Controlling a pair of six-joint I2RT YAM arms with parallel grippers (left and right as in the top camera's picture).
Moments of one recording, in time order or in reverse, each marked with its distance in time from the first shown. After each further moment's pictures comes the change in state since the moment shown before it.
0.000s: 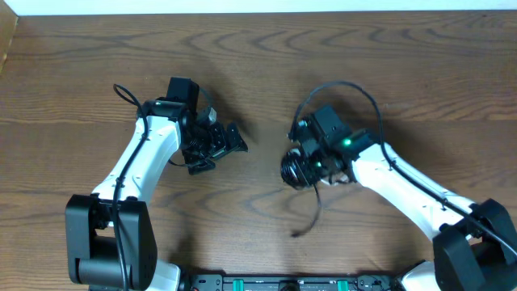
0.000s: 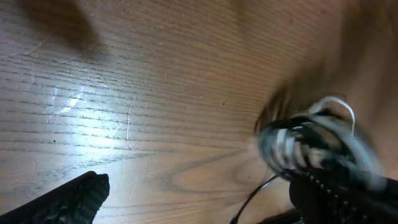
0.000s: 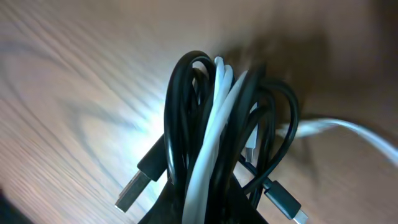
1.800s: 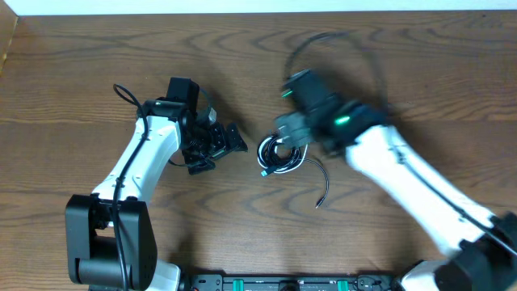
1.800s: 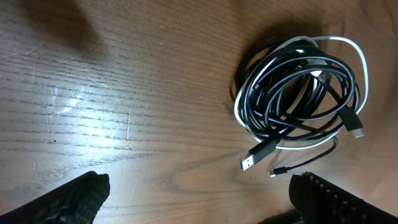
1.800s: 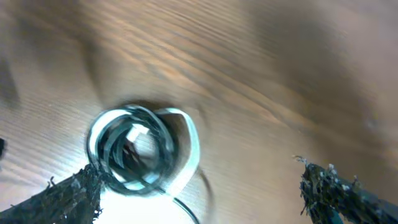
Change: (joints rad) left arm 0.000 0.000 0.000 0.000 0.000 0.000; right arm 0.014 -0.003 0.345 -0.201 0.413 0.114
